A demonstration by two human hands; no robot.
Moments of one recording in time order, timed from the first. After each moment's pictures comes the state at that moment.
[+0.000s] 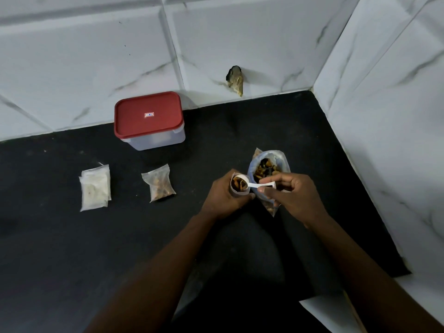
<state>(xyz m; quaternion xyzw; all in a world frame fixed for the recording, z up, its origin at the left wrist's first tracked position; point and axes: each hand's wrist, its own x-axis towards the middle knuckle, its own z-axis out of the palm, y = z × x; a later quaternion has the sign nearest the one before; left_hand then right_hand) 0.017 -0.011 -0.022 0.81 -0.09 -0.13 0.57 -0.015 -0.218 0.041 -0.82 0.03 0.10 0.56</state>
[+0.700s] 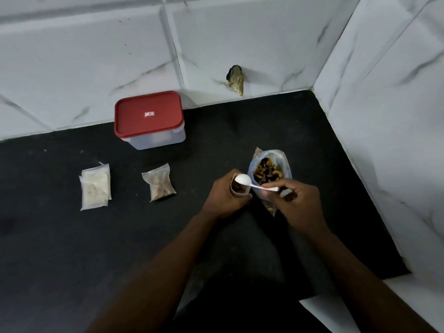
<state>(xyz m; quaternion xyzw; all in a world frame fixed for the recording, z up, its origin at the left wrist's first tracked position) 0.016 -0.012 -0.021 0.81 -0.08 -0.14 0.56 -0.033 -0.216 0.029 -0.88 -0.01 -0.03 0.48</state>
